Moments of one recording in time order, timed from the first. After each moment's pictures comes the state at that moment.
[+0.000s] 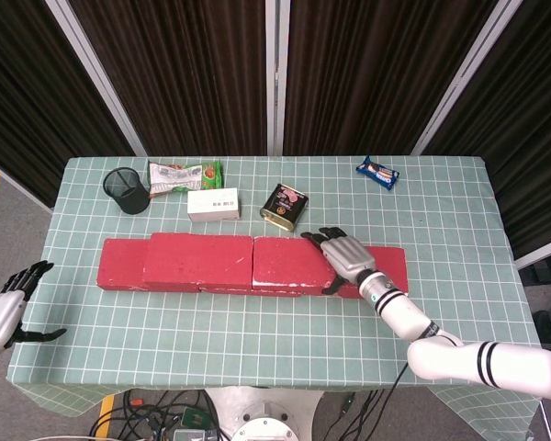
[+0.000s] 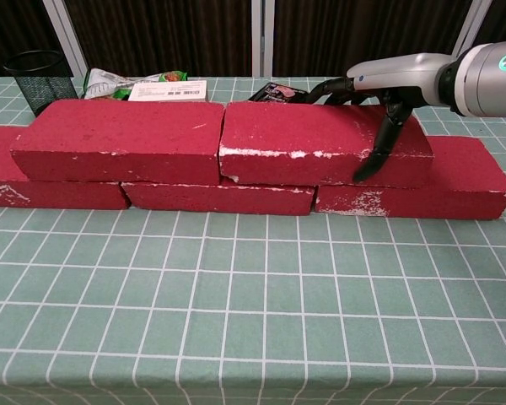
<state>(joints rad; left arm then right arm) -0.19 -0.96 0.00 -1.65 1.42 1.19 -0.37 0.99 -1.30 0.12 -1.69 -0.75 0.73 -0.27</state>
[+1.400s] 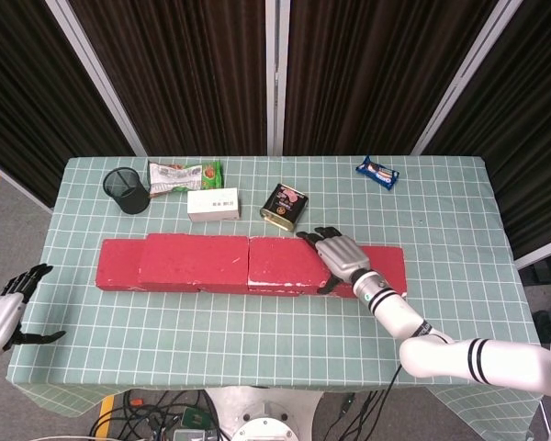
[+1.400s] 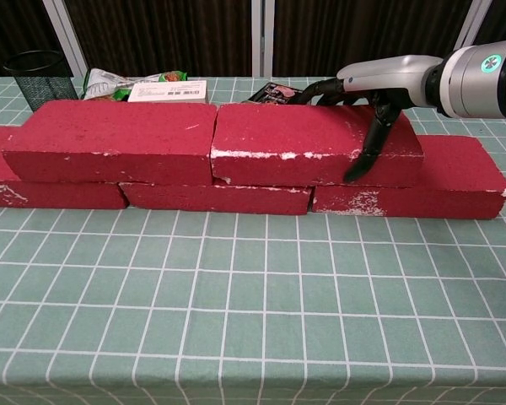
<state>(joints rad) -0.18 -0.97 0.01 -1.62 1.43 1.18 -0.41 1.04 -1.32 0.10 -1.69 -0.69 0.75 -0.30</state>
